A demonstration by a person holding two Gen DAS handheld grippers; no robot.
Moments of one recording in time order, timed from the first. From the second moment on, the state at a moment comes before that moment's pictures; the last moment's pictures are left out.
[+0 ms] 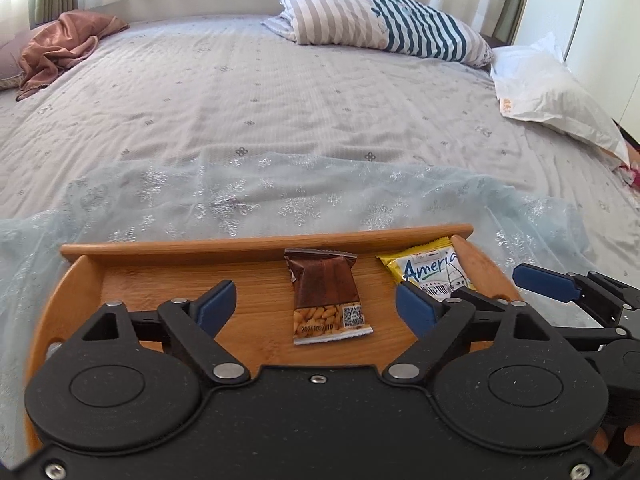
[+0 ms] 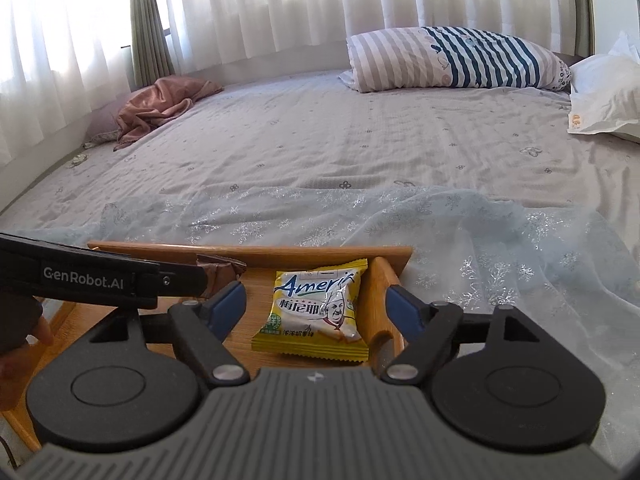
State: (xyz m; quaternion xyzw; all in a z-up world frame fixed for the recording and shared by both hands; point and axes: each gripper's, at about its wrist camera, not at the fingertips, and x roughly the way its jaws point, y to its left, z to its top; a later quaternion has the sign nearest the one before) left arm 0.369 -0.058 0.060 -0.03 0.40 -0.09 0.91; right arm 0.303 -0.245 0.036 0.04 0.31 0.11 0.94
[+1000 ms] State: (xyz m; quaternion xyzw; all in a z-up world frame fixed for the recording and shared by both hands) left arm 0.115 -0.013 0.095 0.00 0.30 -0.10 0.95; right arm 0.107 -0.245 0.045 0.06 0.23 0.12 0.96
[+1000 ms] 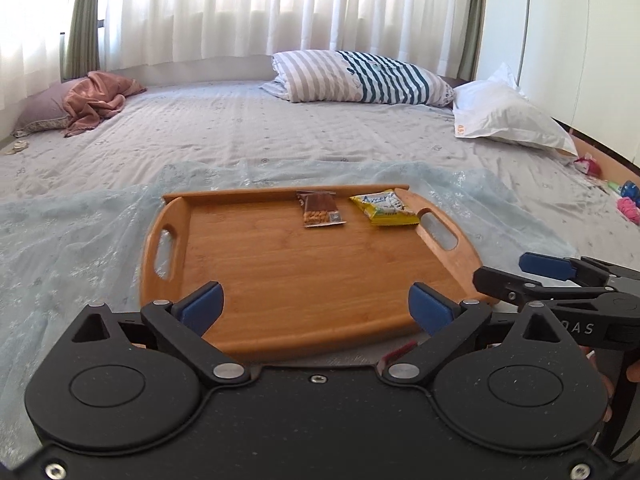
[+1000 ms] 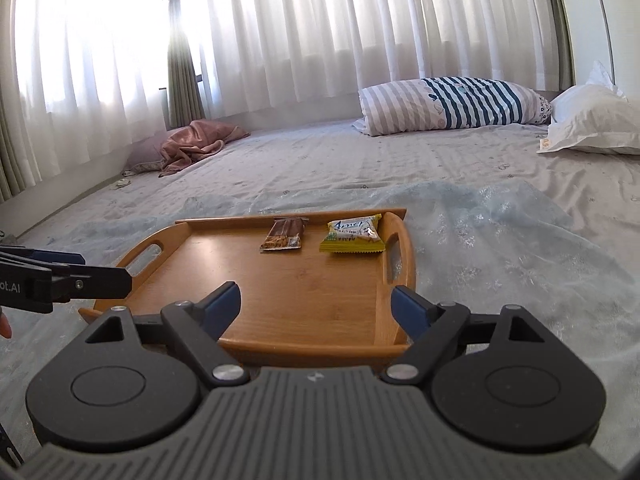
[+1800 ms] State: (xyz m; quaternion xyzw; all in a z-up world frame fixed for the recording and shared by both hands) left arm 0.027 0.052 0.047 -0.01 0.31 0.00 0.95; right arm 0.006 -0.199 0.020 0.01 0.20 0.12 0.97
